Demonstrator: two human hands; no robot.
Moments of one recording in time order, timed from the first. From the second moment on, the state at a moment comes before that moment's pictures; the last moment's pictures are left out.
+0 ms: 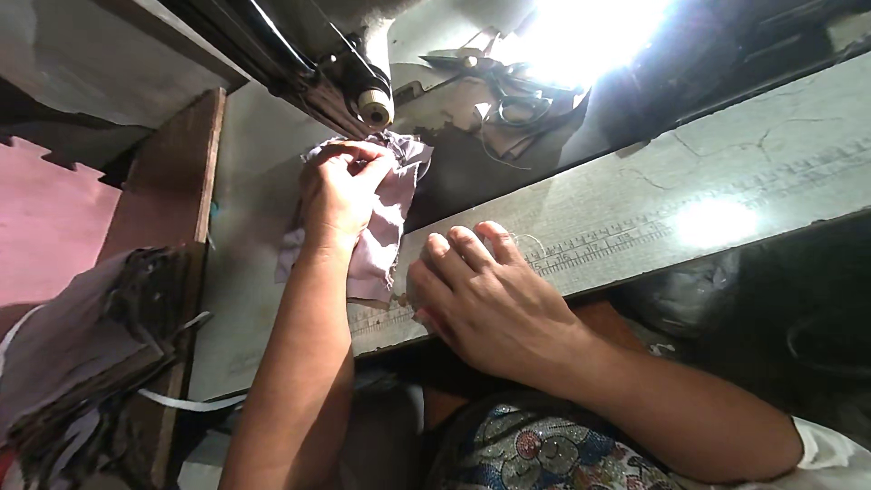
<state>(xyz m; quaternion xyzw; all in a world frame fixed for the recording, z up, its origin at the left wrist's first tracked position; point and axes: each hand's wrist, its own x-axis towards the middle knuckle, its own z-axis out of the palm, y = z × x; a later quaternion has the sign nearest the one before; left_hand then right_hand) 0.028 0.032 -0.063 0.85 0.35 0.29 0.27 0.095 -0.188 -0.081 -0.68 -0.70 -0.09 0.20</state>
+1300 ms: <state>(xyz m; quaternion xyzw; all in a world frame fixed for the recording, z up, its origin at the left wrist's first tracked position) 0.028 0.033 -0.066 0.85 0.34 0.30 0.26 0.095 -0.187 -0.082 -0.69 -0.69 -0.10 0.20</state>
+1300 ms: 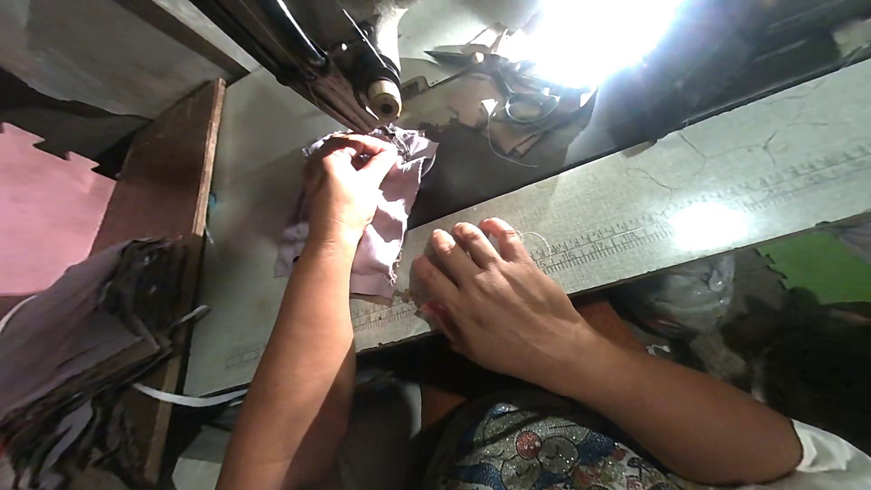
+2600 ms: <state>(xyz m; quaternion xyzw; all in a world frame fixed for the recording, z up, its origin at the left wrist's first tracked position) 0.025 0.036 -0.068 0.86 0.32 0.29 0.27 0.133 -0.172 -0.040 -0.68 -0.69 0.09 0.24</state>
